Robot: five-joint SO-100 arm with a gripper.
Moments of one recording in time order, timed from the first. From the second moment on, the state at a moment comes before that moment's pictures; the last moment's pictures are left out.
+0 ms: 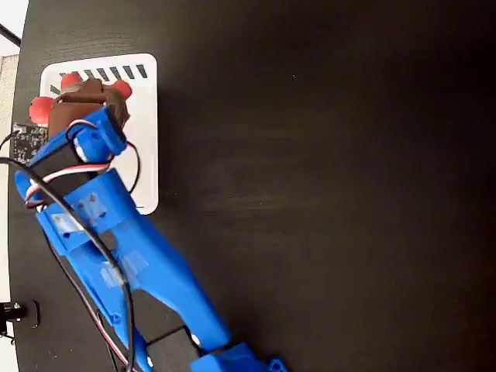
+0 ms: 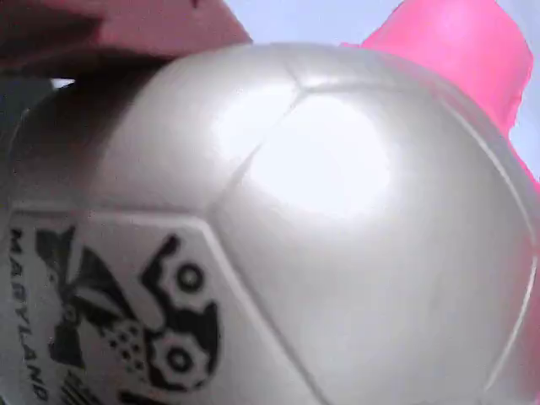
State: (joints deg) arm -23.8 67.9 56.2 83.1 30.1
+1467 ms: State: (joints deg) arm -25.5 56.7 57.1 80.9 31.7
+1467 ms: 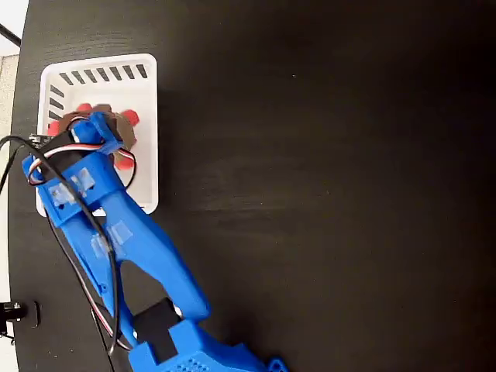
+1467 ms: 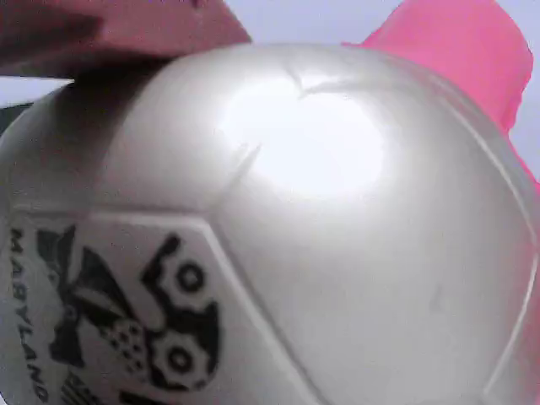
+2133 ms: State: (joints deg) arm -26.4 56.7 59.9 80.2 30.2
